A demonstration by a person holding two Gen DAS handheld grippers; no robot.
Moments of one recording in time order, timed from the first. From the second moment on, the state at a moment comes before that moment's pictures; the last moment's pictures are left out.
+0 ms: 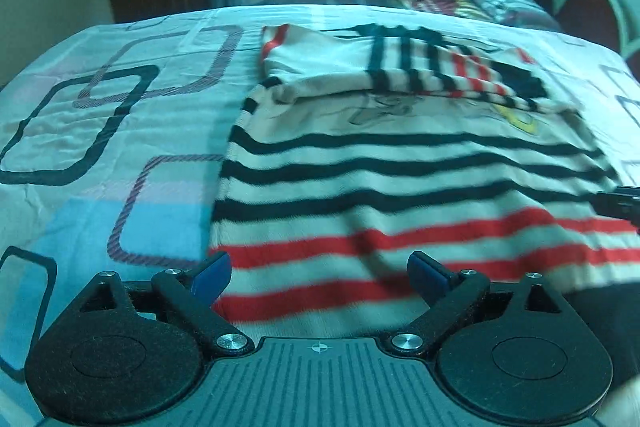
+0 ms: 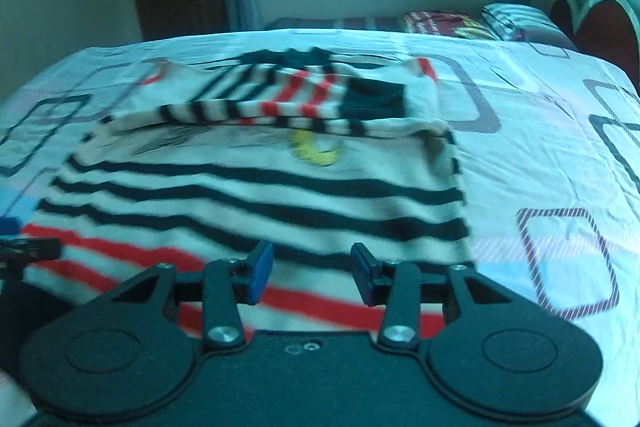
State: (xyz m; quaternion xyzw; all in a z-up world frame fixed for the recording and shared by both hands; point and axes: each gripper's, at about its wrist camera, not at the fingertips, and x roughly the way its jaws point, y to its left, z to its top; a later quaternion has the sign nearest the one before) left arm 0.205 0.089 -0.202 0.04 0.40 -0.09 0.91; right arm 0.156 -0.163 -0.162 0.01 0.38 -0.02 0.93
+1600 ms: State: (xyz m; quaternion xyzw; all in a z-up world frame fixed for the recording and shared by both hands) left arm 0.222 0.134 -0.156 -0.15 0.36 -0.22 0.89; right arm 0.090 -0.221 -0.116 0.22 0.30 -0.06 0.93
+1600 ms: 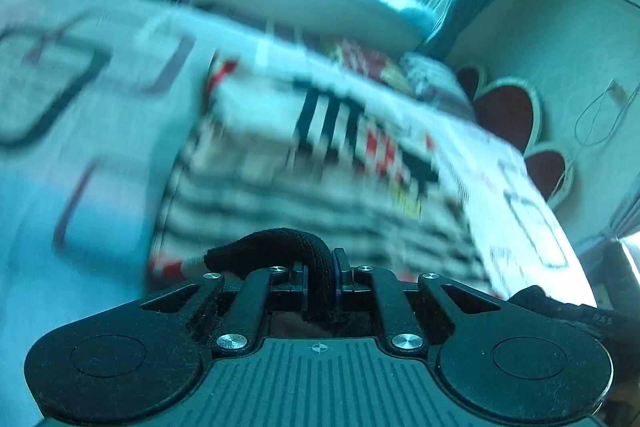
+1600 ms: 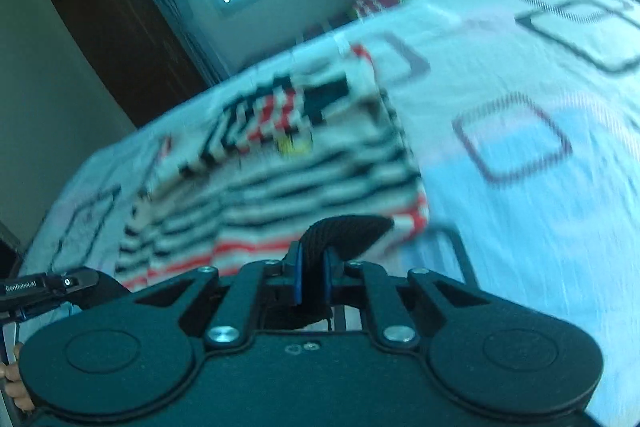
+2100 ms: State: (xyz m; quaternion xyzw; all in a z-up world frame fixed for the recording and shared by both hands) left arm 0.474 0.053 -0.138 -0.14 0.31 -0.15 0.93; right arm 0.356 -0.302 -0.109 0.19 0.25 -0.06 0.95
